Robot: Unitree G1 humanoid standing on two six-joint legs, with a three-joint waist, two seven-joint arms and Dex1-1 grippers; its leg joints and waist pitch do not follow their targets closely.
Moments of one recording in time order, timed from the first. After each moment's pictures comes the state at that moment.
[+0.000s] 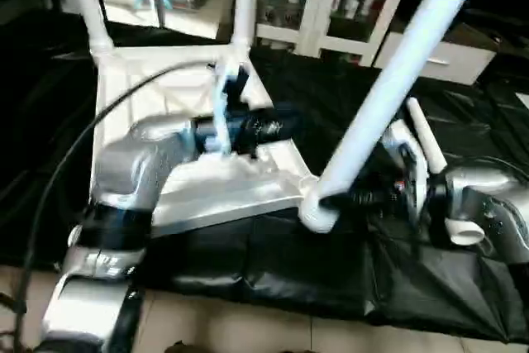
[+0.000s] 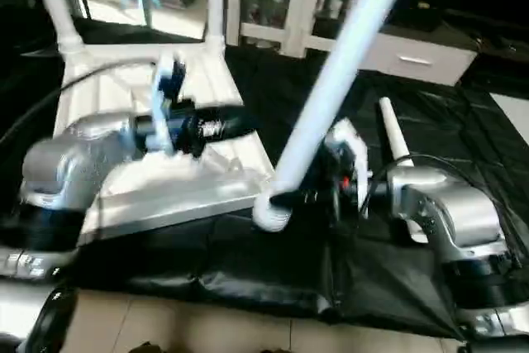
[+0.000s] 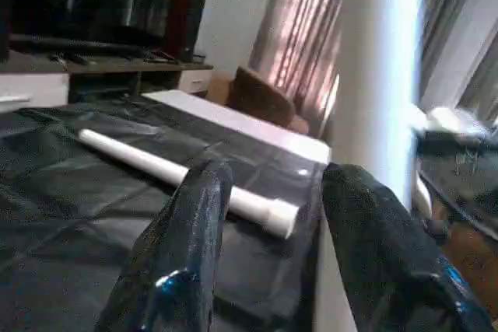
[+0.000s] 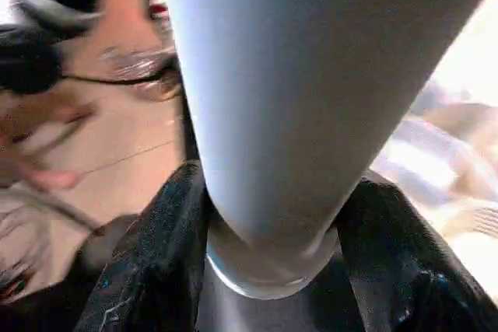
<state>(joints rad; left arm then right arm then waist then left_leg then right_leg) -0.73 0.22 -0.02 0.13 -0.52 0.77 -0.97 -0.43 -0.65 0.13 -0.04 0.58 0.80 1.26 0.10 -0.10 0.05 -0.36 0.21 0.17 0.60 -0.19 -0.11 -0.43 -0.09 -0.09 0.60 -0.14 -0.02</state>
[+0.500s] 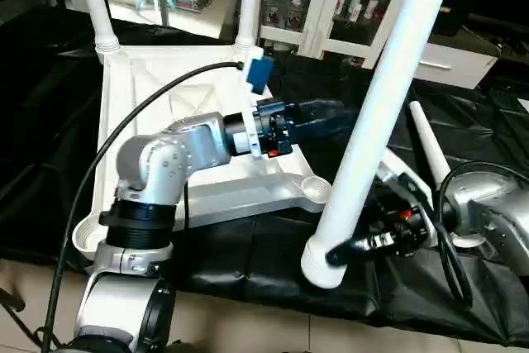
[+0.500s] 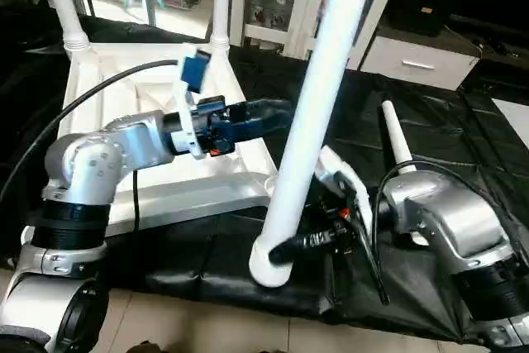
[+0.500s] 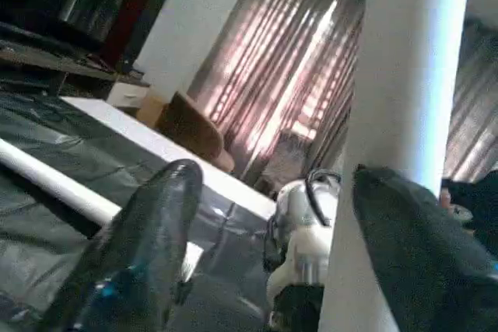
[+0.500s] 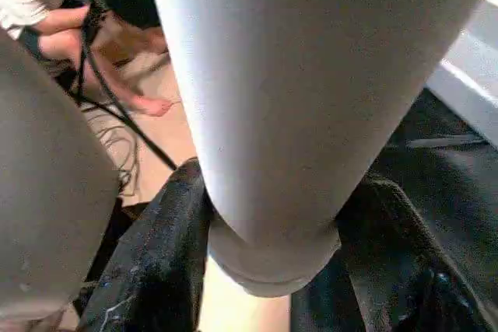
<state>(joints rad) -0.75 0.11 0.06 0.08 -0.70 0.99 -0.88 -0.42 -0.73 0.26 -0.08 0.56 0.77 1.45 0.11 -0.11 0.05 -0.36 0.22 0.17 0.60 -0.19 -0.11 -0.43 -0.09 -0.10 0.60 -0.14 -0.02</state>
